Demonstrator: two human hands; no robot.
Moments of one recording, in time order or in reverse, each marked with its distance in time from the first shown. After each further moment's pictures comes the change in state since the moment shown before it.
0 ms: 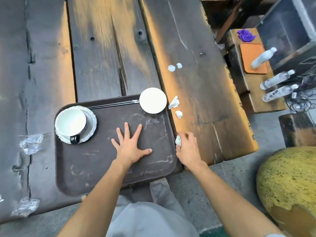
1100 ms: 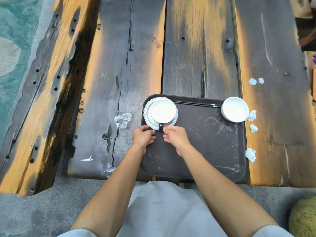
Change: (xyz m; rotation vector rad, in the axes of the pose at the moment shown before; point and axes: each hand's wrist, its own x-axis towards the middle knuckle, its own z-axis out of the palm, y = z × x) left_hand -0.033 -0.218 -0.091 -1.449 0.181 -0.561; right_hand -0.030 -0.320 0.103 0.868 -0.384 0.238
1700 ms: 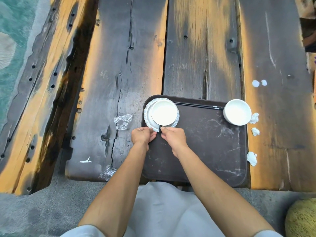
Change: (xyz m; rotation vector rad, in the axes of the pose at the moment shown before) left_hand 0.021 0.005 0.011 -0.249 0.136 -0.089; right_hand 0.008 -0.002 0.018 0.026 0.091 0.035
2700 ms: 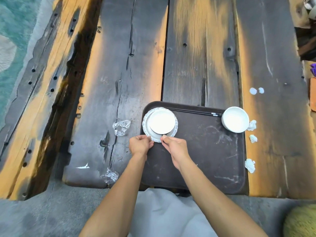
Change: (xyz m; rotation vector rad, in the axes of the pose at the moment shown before) left_hand -0.005 -0.010 -0.006 0.067 0.083 0.105; right_hand -0.011 0.001 -0.012 0.317 -0.080 0.055
